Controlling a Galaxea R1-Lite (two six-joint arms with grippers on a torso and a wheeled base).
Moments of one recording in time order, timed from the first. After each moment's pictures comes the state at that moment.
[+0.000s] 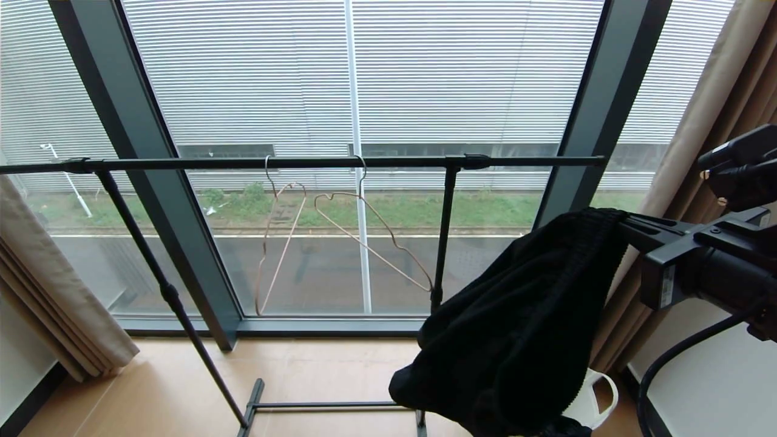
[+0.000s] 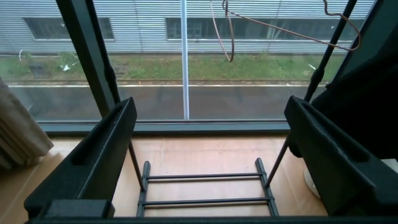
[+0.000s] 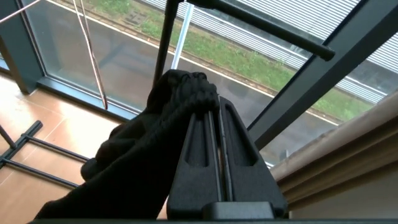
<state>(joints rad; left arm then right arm) -0.01 0.00 0.00 0.01 -0.02 0.01 0.61 1.26 -0.68 -0.41 -0.42 -0.20</state>
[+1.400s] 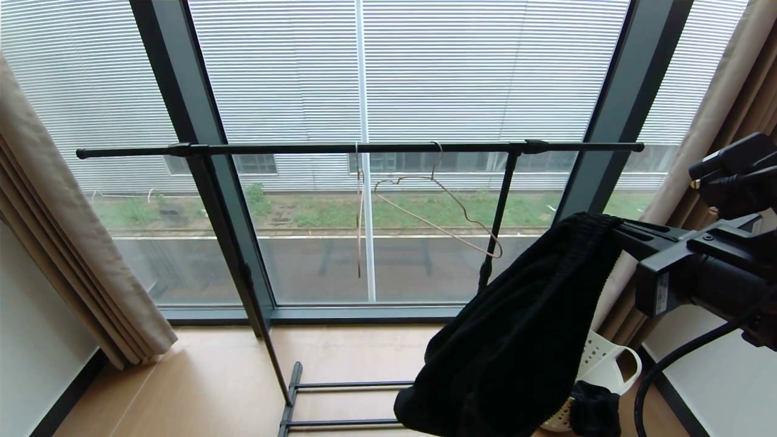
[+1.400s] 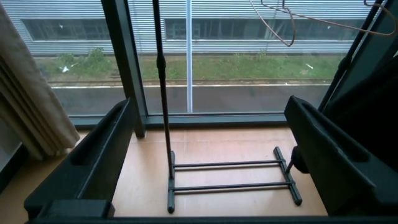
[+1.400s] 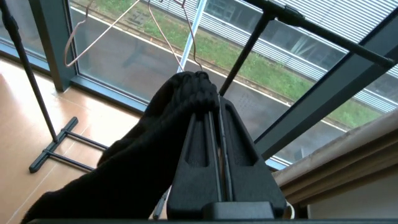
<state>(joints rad) -0.01 0.00 0.00 0.01 -0.02 0.01 0.62 1.27 -0.67 -0.41 -0.42 -0.21</state>
